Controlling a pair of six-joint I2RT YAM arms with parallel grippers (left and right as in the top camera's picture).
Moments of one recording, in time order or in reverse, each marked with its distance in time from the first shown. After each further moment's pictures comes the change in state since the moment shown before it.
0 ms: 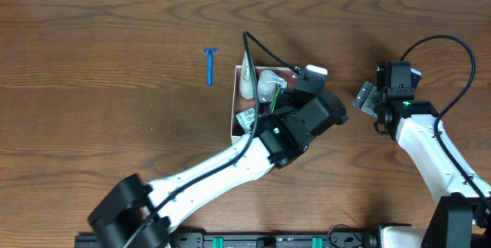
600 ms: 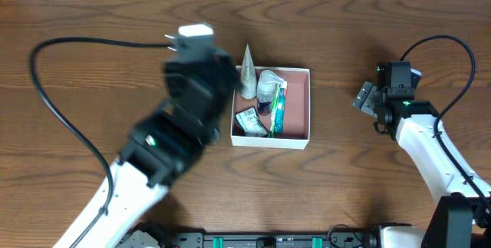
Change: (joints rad) left arm 0.395 -0.446 0.023 -0.266 -0.157 0.051; right arm 0.000 0.000 0.000 0.000 0.000 0.000
